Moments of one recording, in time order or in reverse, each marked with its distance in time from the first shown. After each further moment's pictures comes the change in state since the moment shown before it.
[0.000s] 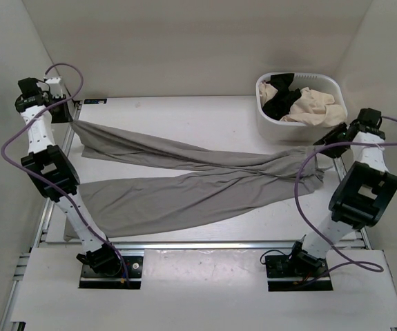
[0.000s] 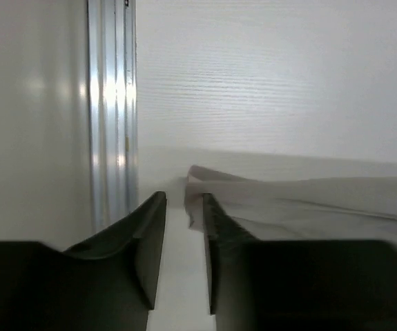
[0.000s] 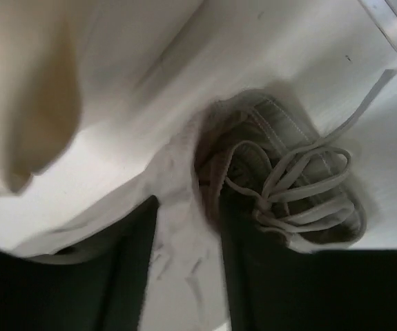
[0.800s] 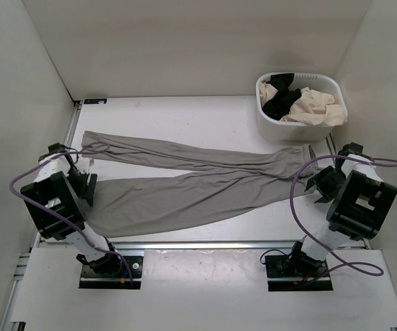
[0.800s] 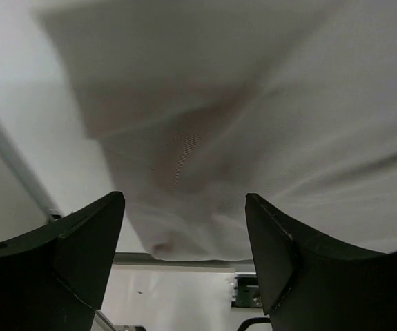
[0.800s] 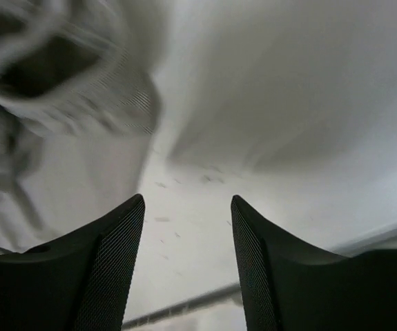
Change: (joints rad) left arm 0.019 -0.529 -1.014 -0.115 -0.323 0.219; right arm -0.020 -0.114 -0.340 -0.276 0.272 -0.009
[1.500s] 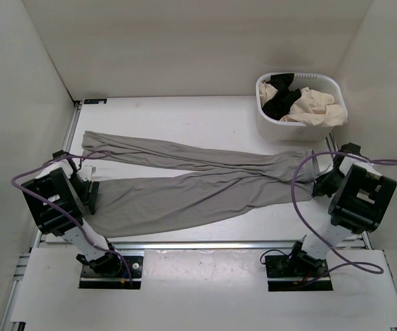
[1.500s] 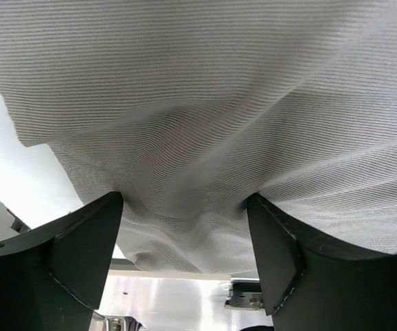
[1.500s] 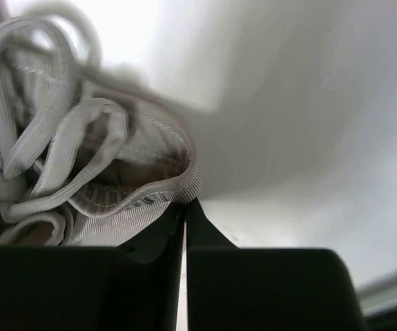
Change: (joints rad) left arm 0.008 0.049 -0.147 0.085 -0.071 -0.016; right arm 0.007 0.114 0.024 0.172 0.080 0.138
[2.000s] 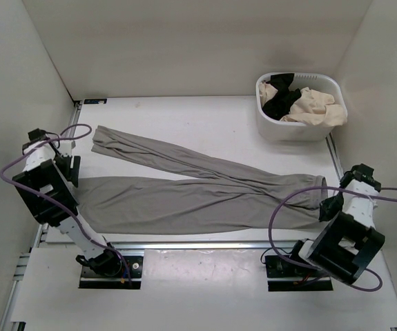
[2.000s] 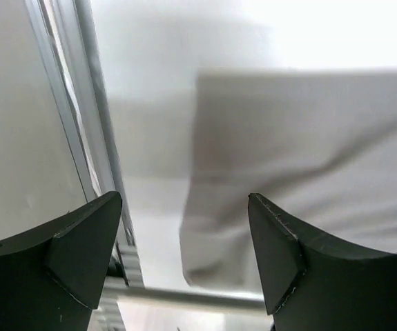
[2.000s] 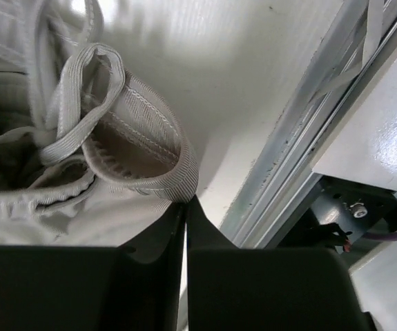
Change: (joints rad) left arm 0.074 0.119 0.344 -0.017 0.076 0.034; right arm -0.130 -0.503 -0.242 -0.295 0.114 0.013
